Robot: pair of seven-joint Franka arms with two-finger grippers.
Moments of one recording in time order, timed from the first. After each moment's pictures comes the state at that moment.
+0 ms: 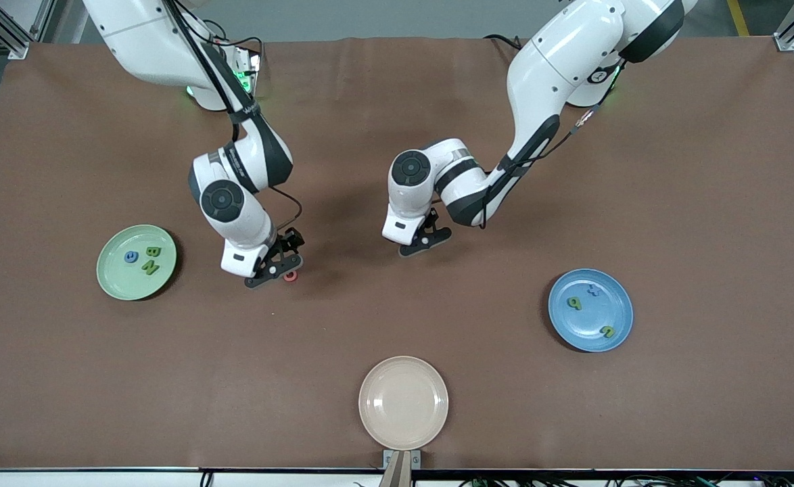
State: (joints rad) left arm -0.47 0.81 -0.43 -1.64 0.41 2.36 -1.48; right arm 0.41 0.48 -0.01 -2.00 -0.02 2.47 -0.12
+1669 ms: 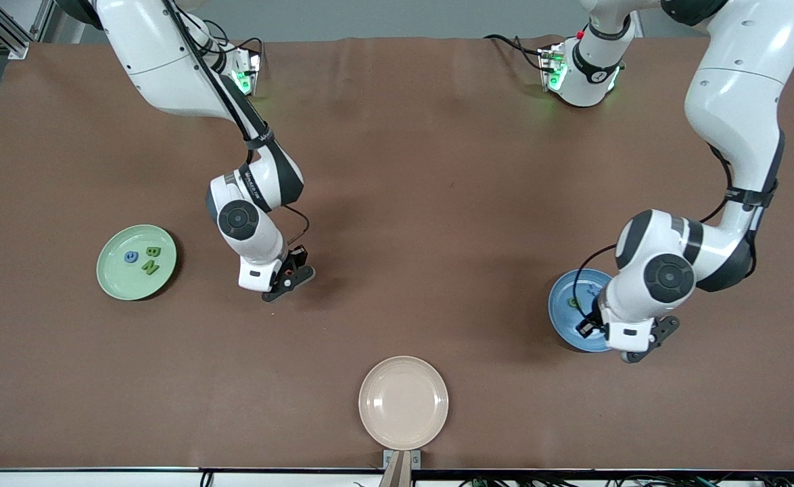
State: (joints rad) left arm 0.17 0.71 -0.40 -1.56 0.40 2.18 -1.05; right arm 0.43 0.59 -0.01 -1.94 -0.02 2.53 -0.16
